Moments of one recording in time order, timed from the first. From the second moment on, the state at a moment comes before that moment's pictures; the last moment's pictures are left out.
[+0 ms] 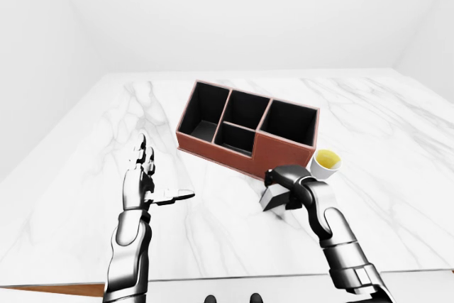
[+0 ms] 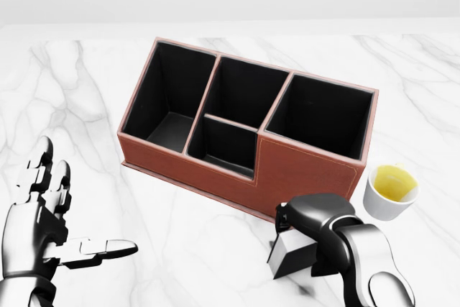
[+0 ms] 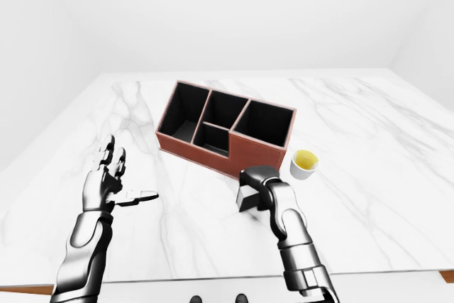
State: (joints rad) left arm 0.01 0.07 0.18 -0.07 -0.11 -0.03 -0.08; right arm -0.27 -0.16 0.07 0.15 -1.30 -0.01 0.70
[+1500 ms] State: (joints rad) left arm 0.03 0.06 0.17 -0.11 -0.10 -0.01 -0.09; right arm -0.06 -0.10 0.07 -0.38 -1.28 -0.04 0.70
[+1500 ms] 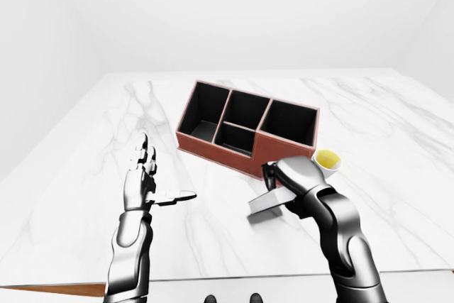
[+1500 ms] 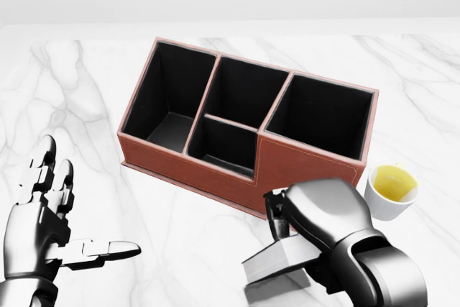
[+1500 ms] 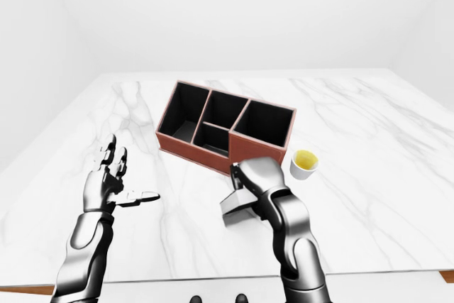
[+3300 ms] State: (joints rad) left arm 0.03 0.06 0.17 -0.15 -0.12 0.02 -0.10; right arm -1.04 -0.24 -0.01 -0.36 -1.16 0.09 0.70
